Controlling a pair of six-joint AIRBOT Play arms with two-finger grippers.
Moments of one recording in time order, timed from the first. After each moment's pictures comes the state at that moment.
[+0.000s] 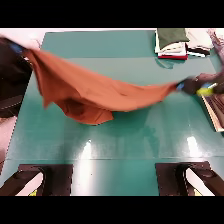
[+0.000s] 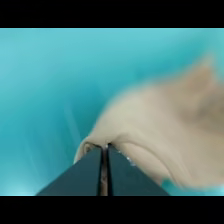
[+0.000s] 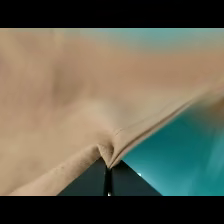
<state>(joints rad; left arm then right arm) 0.00 -0.89 1.74 1.09 -1.29 -1.35 -0.17 -0.82 1.18 -0.90 1.23 1.32</state>
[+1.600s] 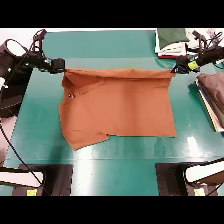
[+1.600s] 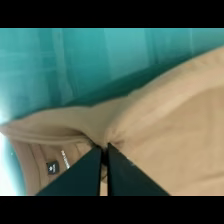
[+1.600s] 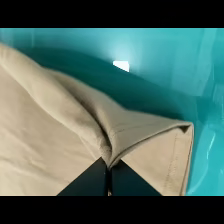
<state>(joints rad) 0.00 -1.53 1.57 1.12 -1.07 -1.36 -0.18 -1.66 1.77 -1.10 1.42 1.44</state>
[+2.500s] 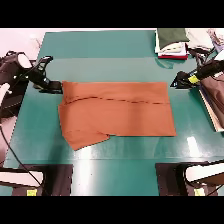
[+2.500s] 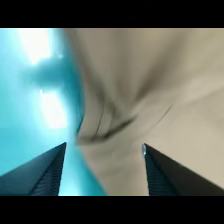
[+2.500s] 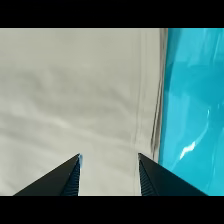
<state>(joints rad) 0.05 -1.49 1.40 1.38 -1.29 -1.41 -0.24 -1.59 1.55 -1.14 1.46 1.39</state>
